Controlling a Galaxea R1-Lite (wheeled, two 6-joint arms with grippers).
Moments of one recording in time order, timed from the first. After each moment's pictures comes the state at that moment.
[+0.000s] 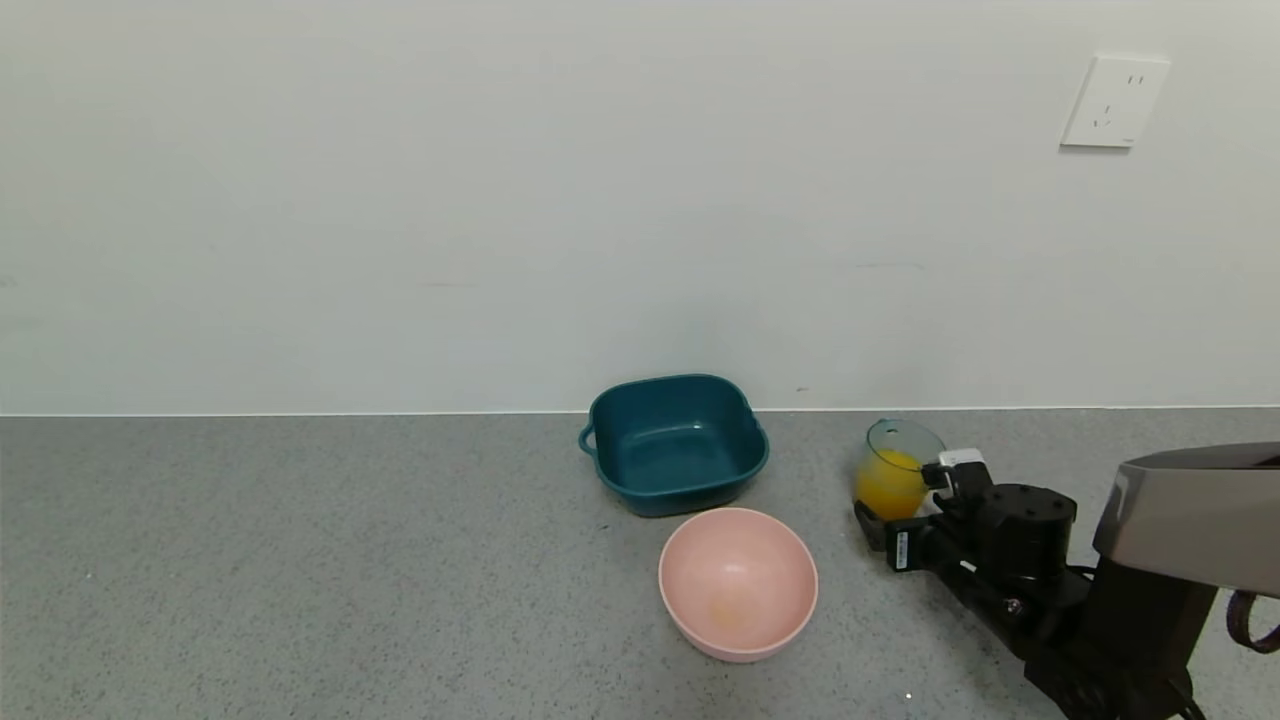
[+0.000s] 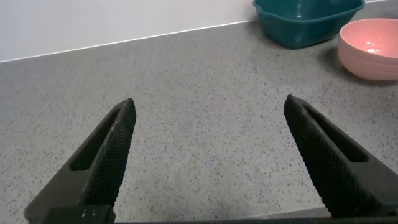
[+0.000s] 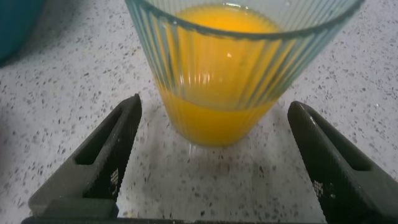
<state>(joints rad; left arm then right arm) 0.00 0.00 0.00 0.00 -0.05 0.09 0.26 2.32 -0.55 -1.49 -0.16 0.02</state>
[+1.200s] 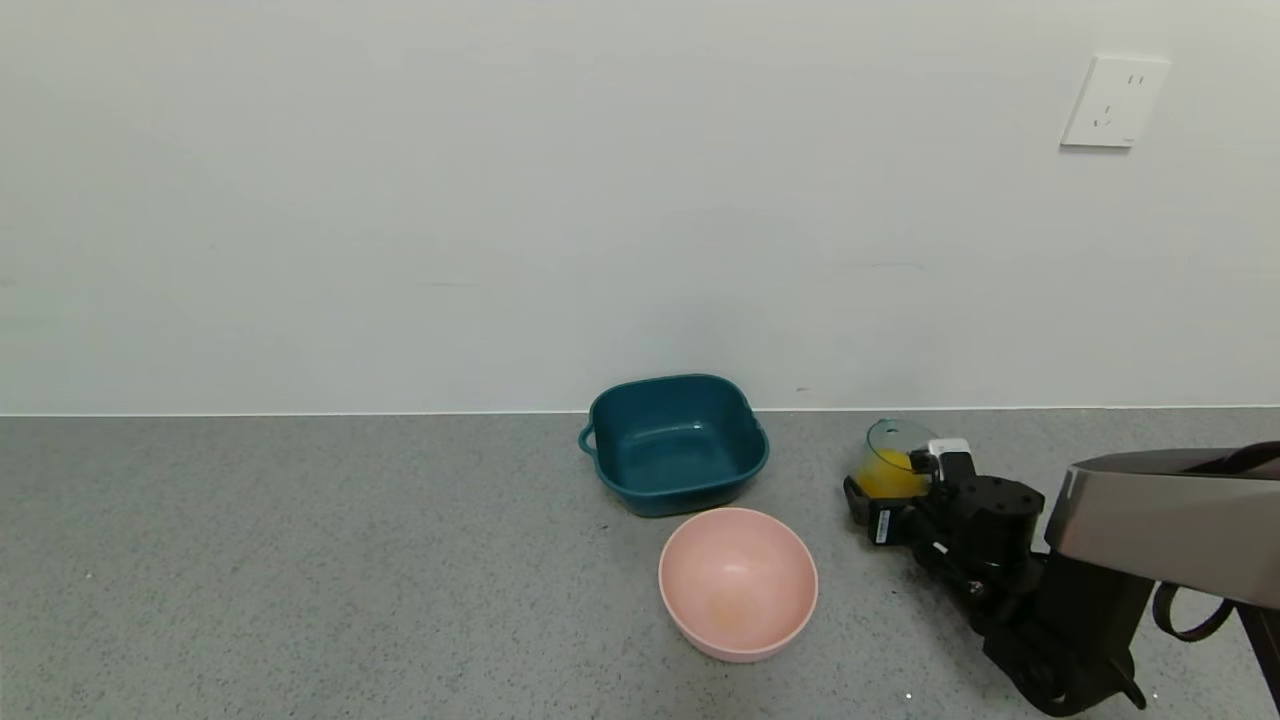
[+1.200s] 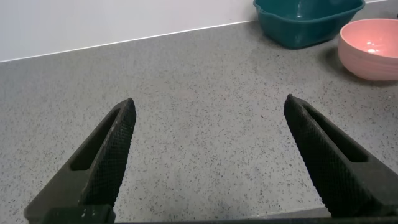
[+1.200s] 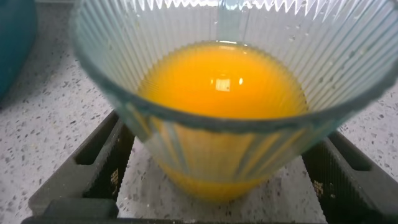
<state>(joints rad) 0.00 0.00 0.00 0.00 -0.05 0.09 0.27 2.43 -0.69 -1.55 -0.20 0.06</state>
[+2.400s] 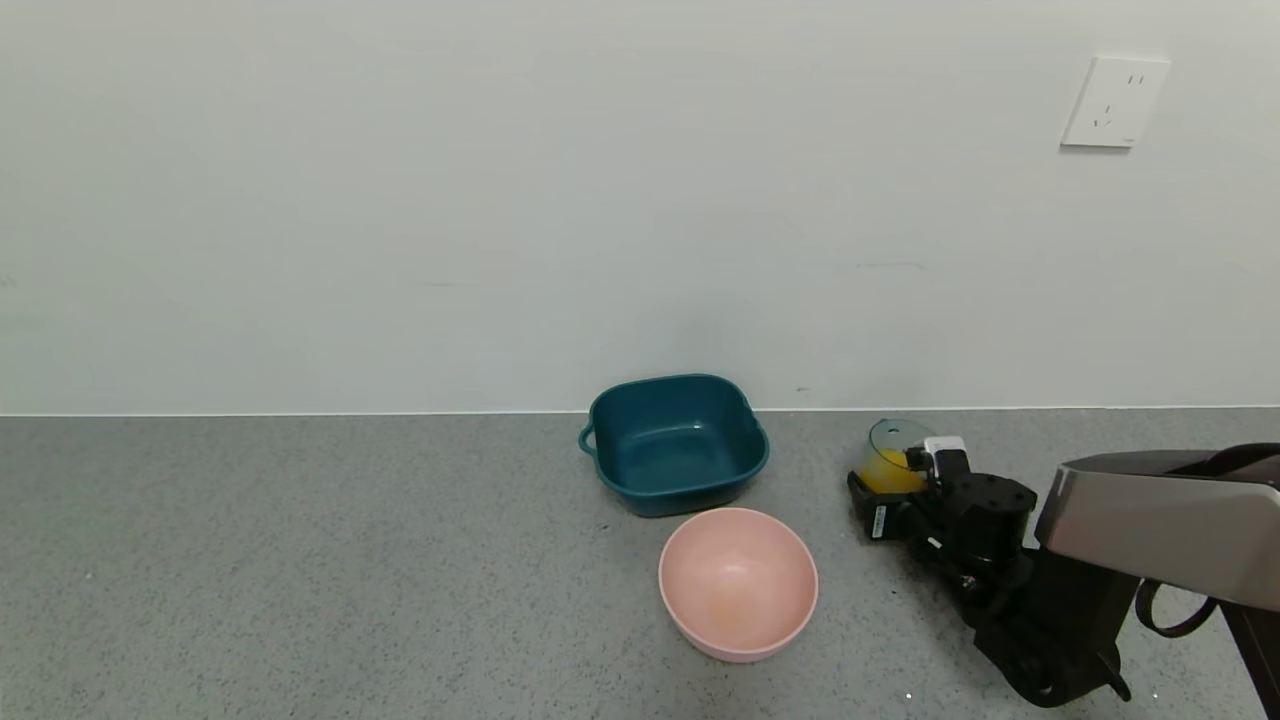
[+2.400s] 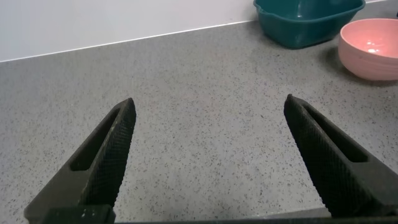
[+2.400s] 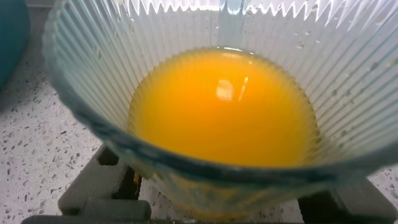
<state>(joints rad) 0.00 0.00 0.00 0.00 -0.05 0.09 0.26 2.46 -0.73 -1.55 -0.19 0.06</state>
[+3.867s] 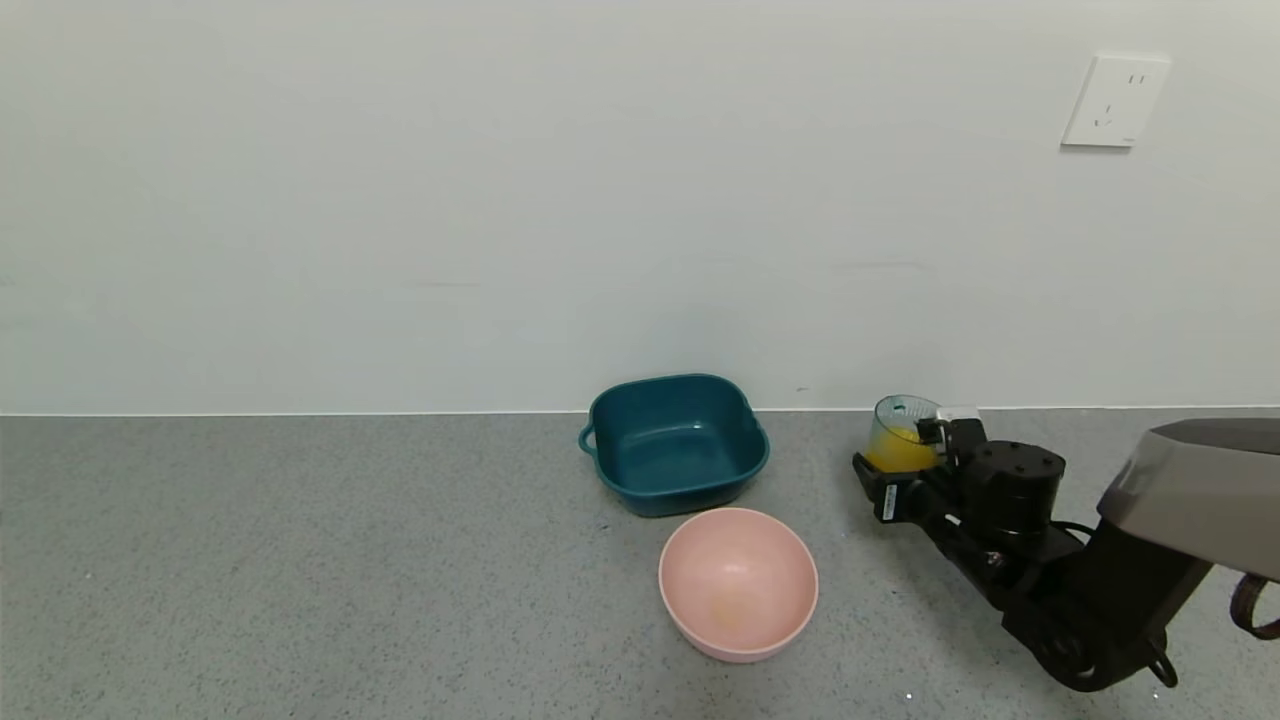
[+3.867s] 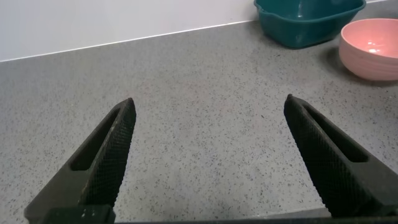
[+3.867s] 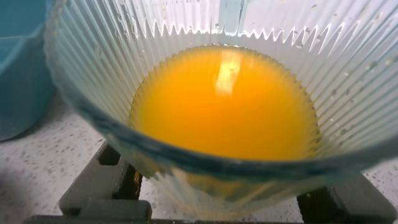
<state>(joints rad) 0.00 0.00 0.00 0.00 -0.05 0.09 0.27 2.27 -0.69 -1.39 -0.19 0.05</state>
